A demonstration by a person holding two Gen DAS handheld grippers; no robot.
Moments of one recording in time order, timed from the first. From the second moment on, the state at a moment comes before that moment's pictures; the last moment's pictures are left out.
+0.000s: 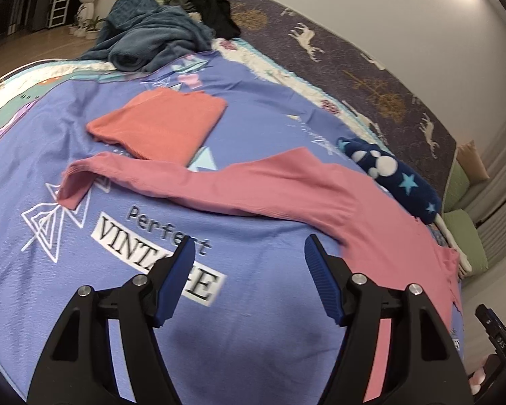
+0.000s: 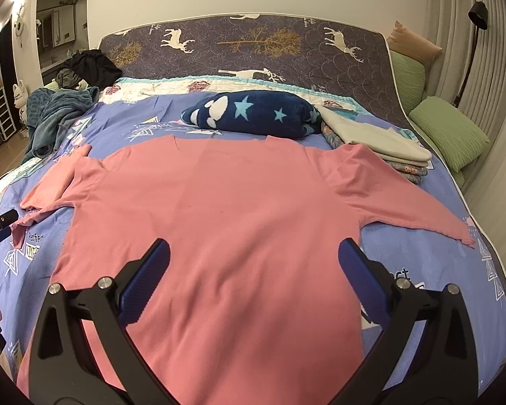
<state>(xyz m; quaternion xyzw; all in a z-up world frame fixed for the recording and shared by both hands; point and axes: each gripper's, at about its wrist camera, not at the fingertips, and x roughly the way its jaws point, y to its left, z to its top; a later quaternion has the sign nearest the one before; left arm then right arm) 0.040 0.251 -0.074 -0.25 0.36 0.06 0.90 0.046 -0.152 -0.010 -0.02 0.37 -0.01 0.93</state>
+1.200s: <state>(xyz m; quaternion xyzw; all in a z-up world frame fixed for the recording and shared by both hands) 0.138 0.025 0.010 -0.04 0.30 -0.24 0.92 0.051 -0.211 -0.029 0.04 0.39 -0.07 0.92</state>
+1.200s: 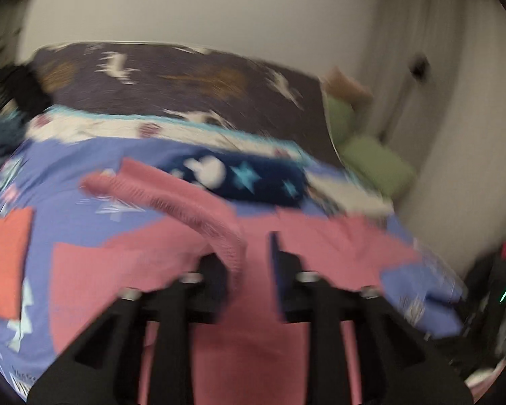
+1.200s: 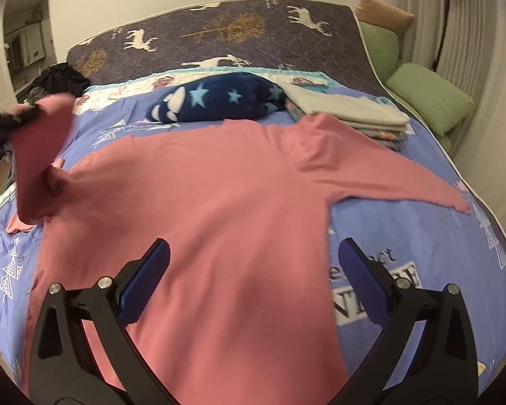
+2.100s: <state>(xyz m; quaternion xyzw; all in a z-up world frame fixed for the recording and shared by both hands) 0.100 0.076 -0.072 0.09 0.37 -0.09 0.92 0.237 -0.170 -0.092 0.29 0.54 0.16 0.78</state>
